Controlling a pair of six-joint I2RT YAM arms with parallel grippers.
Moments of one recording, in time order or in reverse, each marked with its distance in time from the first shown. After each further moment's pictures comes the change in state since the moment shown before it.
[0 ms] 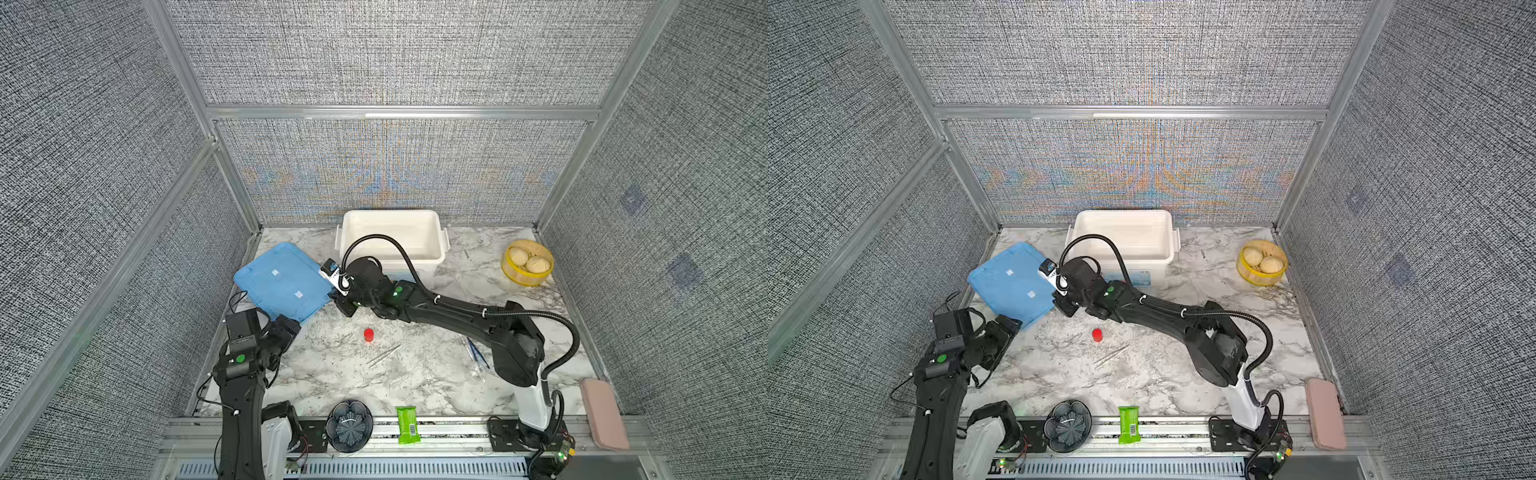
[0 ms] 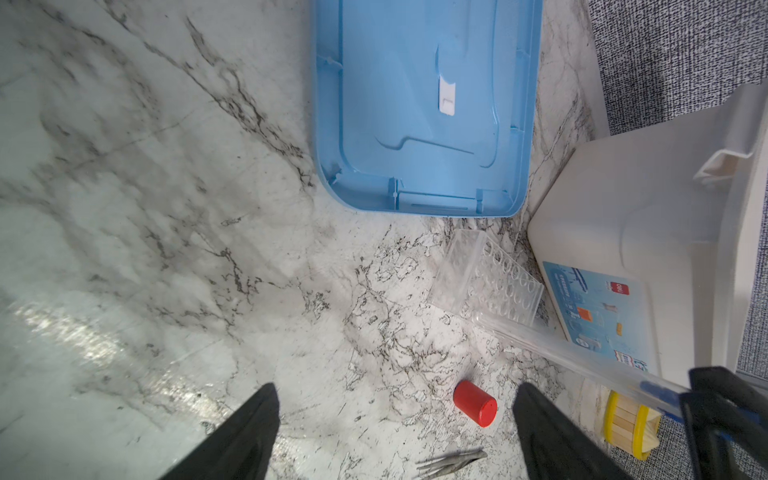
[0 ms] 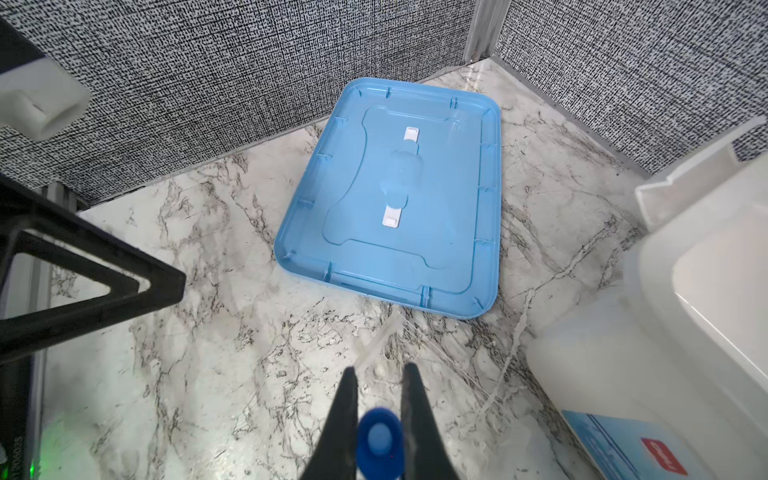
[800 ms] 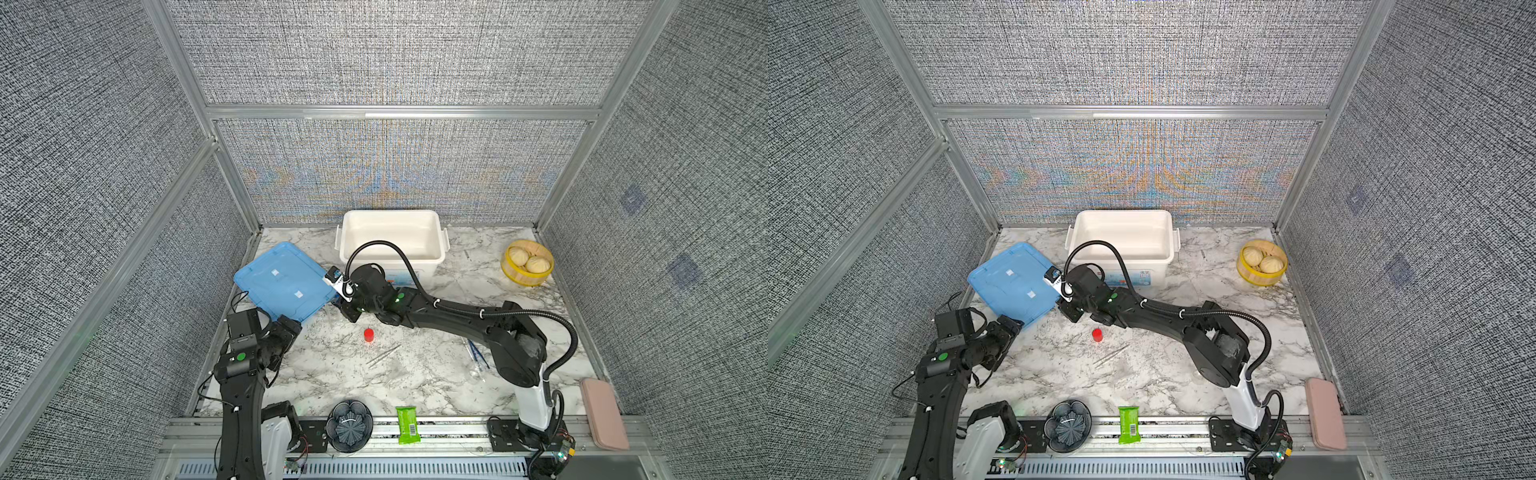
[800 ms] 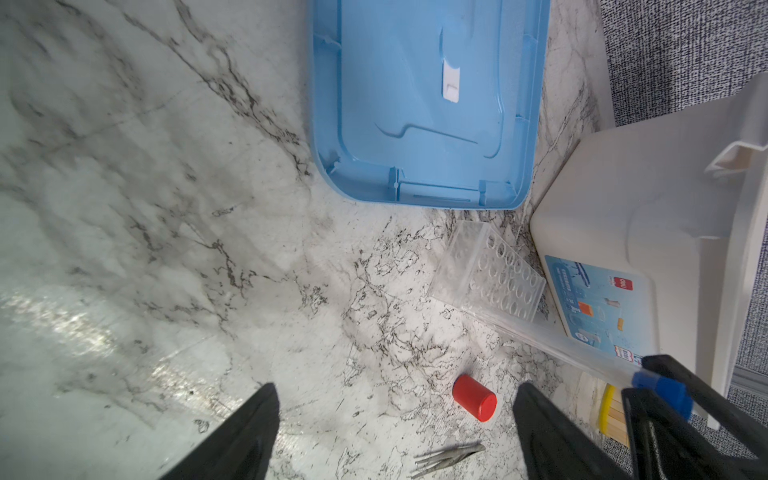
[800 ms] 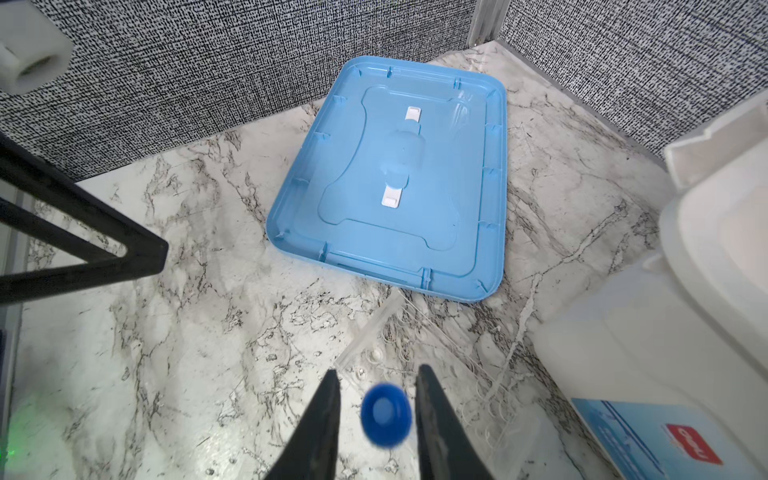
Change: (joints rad) left arm 0.000 0.019 -0.010 0.007 0.023 -0.005; right arm -0.003 -0.033 -0.111 0.089 -0.006 -0.014
